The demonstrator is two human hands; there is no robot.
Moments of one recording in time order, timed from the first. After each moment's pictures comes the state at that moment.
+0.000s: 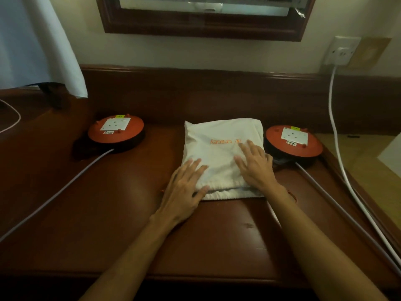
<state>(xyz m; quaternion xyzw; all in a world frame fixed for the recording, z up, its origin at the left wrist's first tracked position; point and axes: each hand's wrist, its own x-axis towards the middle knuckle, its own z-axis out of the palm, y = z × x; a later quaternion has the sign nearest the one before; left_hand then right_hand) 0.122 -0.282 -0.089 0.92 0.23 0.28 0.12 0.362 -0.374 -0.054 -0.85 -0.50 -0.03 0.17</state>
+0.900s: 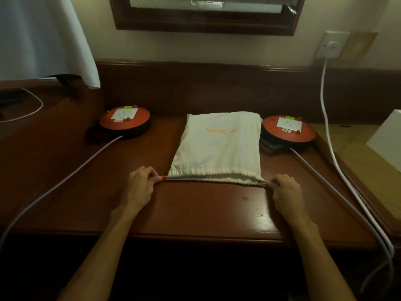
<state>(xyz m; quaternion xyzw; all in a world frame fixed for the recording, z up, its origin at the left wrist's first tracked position) 0.011 -0.272 -0.084 0.84 0.43 0.28 0.19 0.321 -0.514 -0.086 -0.88 -0.39 -0.03 0.29</state>
